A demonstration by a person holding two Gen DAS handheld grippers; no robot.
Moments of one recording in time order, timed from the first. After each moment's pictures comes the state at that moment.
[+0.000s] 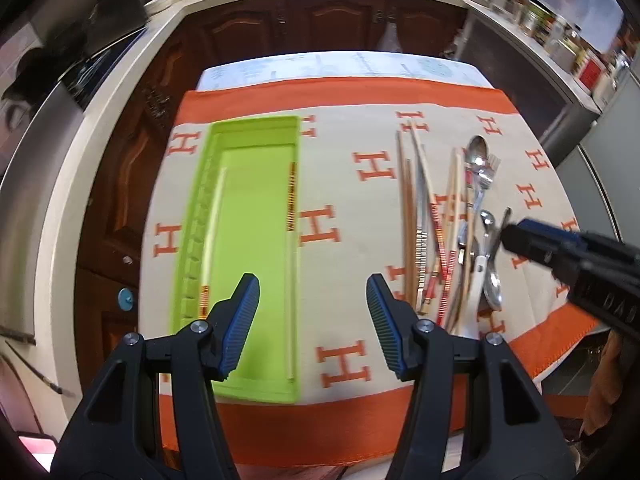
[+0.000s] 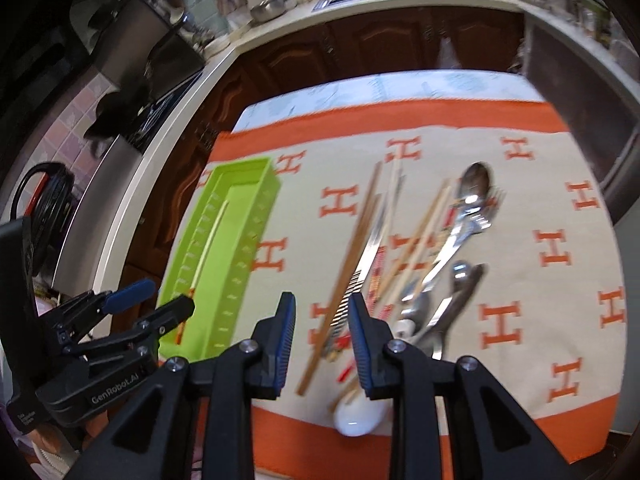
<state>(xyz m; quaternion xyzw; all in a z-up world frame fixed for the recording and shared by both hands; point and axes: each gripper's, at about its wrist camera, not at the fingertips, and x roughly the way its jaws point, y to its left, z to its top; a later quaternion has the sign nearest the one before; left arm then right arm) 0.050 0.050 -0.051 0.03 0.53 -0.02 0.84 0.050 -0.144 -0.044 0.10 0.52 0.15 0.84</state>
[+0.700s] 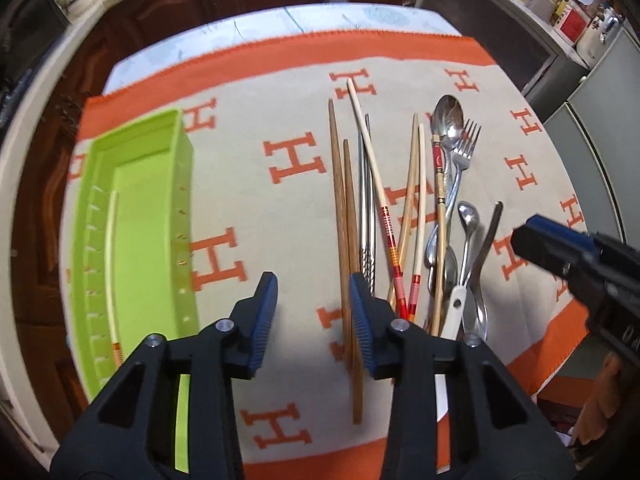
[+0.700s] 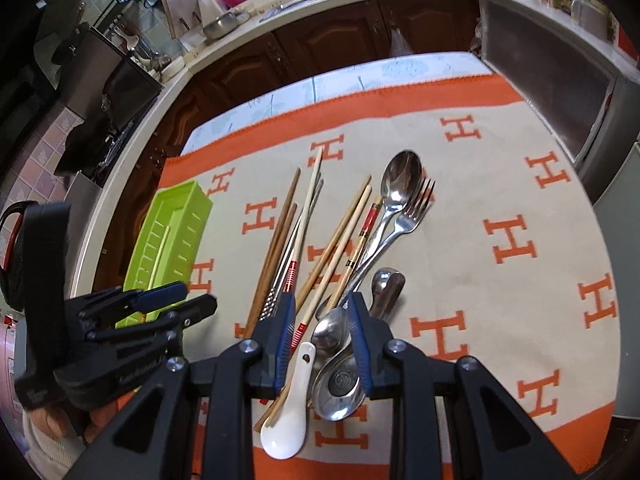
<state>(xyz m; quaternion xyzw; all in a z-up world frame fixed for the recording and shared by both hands) 0.131 -0.019 -0.125 0.05 0.59 -0.09 0.80 0.074 -0.203 -0.088 0.14 0.53 0.11 0.83</state>
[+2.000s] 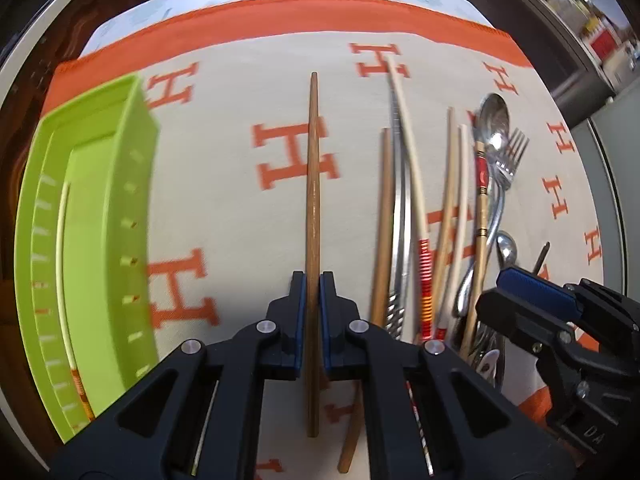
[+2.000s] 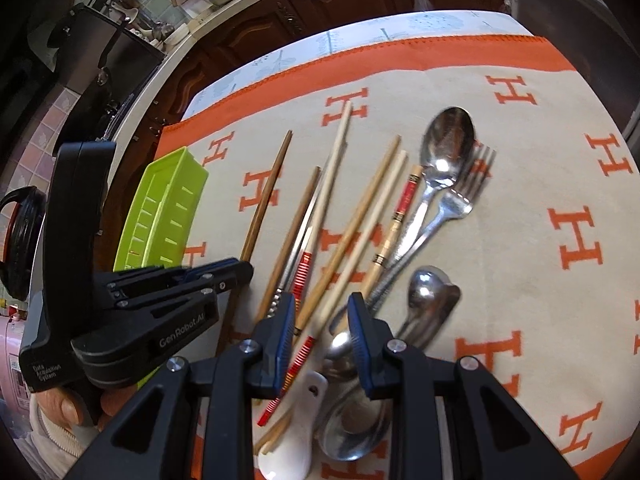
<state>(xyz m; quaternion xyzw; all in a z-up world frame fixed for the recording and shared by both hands) 0.177 -0.021 -0.182 0.00 0.63 -0.07 0.78 0.106 -0.182 -0.131 0.14 0.57 0.15 0.80</state>
